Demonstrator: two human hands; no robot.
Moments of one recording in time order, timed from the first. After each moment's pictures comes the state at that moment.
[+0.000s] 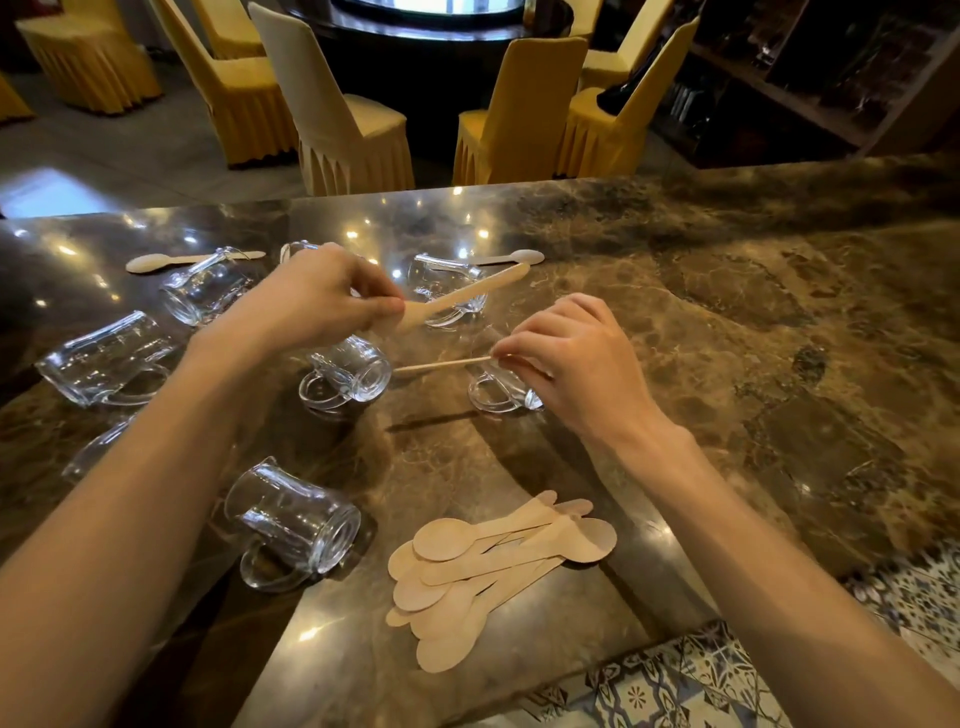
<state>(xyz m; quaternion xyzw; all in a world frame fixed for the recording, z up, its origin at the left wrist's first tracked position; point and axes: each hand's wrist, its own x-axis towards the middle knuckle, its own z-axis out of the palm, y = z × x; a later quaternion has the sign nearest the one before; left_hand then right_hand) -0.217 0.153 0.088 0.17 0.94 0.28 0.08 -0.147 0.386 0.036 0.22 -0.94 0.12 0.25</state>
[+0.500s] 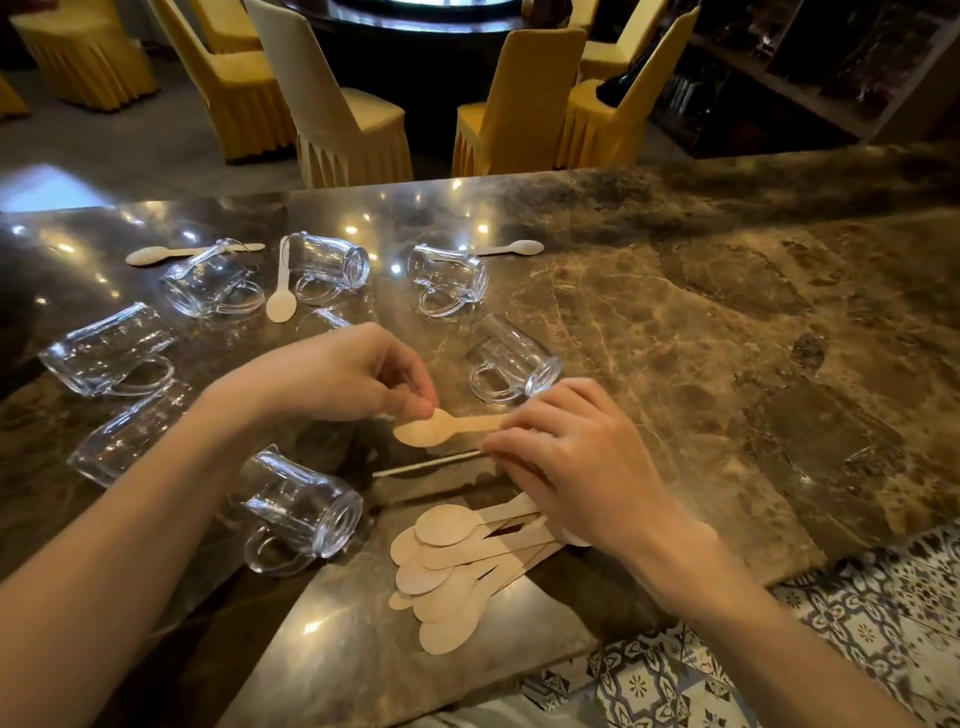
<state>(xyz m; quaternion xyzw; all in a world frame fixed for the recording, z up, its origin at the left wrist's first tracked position) -0.176 0.158 0.067 0.25 0.87 0.31 0.28 -0.073 0.371 0.025 0.27 -0.93 0.11 0.23</state>
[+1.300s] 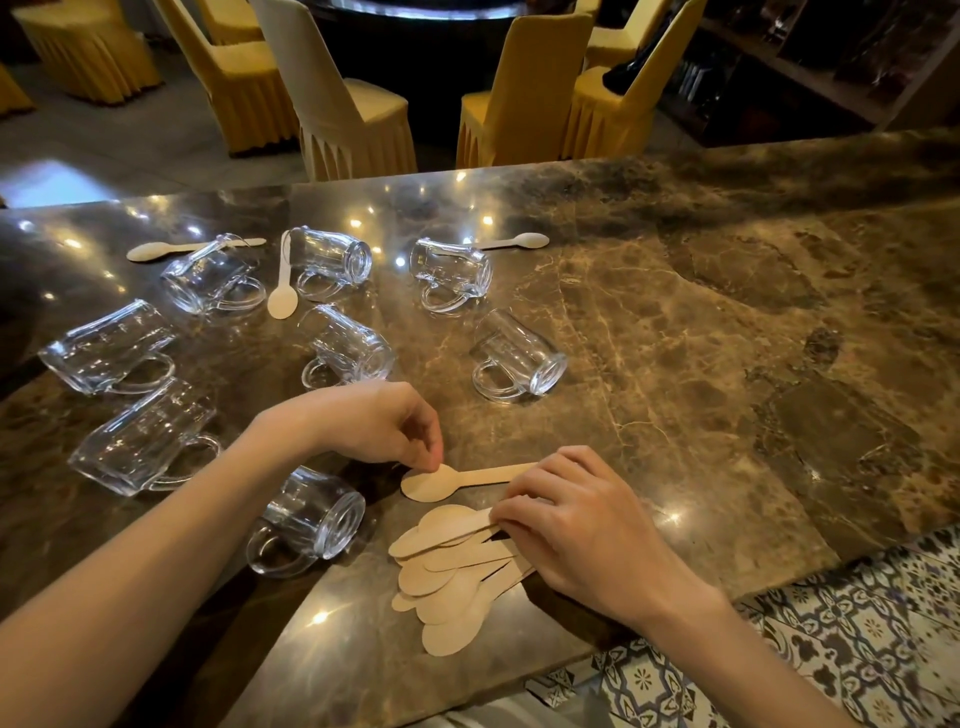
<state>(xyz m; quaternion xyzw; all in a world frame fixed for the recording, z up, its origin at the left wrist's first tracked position) -0.172 0.171 0.029 0.29 0.87 0.16 0.36 -0.044 0.371 -0.008 0.28 -0.95 0.12 0.12</state>
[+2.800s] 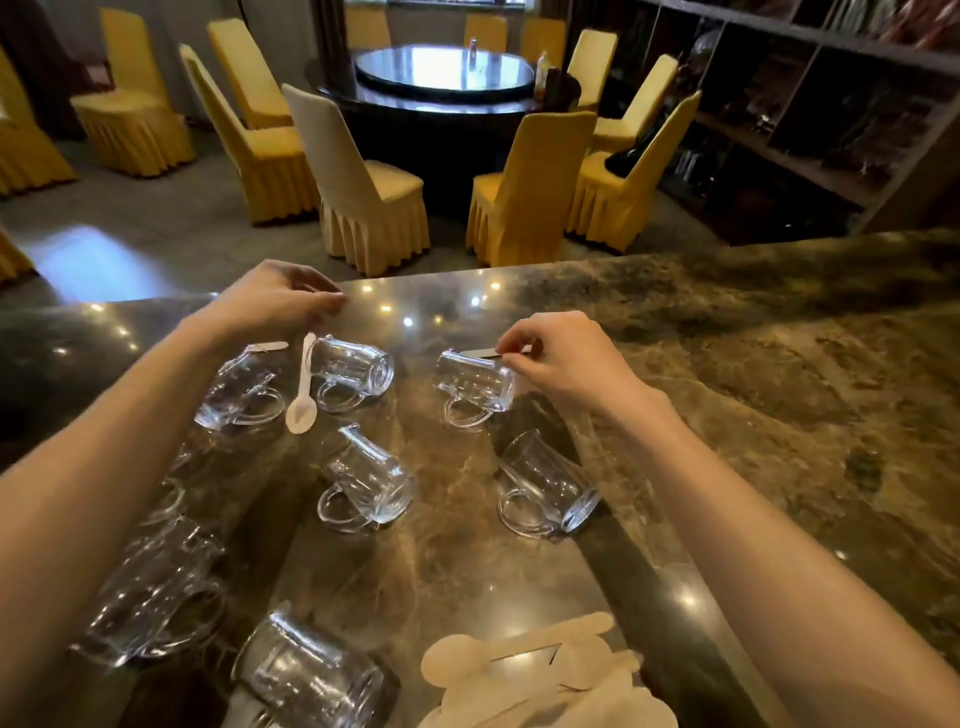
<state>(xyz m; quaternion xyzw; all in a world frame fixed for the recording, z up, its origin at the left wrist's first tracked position) -0.368 0.080 0.074 0.04 0.89 0.45 0.08 -0.279 0.377 0.063 0.12 -0.97 0.21 0.08</state>
